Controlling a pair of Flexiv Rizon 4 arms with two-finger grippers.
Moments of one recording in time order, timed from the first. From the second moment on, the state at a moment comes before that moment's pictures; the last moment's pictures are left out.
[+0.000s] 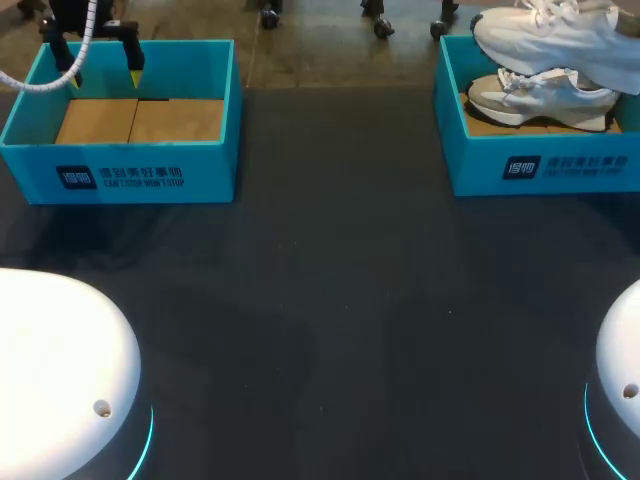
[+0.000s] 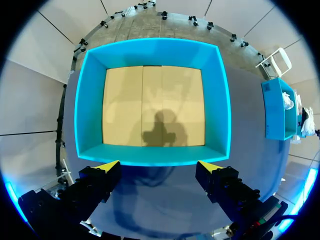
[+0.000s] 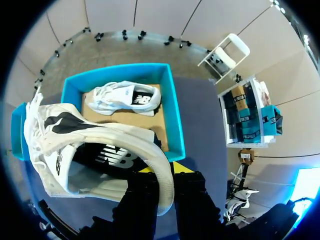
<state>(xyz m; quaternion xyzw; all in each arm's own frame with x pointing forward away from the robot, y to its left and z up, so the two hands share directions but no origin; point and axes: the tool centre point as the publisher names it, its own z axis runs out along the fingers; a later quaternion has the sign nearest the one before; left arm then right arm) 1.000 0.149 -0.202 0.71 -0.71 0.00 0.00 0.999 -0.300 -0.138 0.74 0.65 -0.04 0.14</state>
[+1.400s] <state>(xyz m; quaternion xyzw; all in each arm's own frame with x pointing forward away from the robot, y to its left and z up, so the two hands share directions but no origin) 1.000 0.149 -0.202 0.71 -0.71 0.00 0.00 0.881 -0.161 -0.107 0.70 0.69 -0.09 0.15</state>
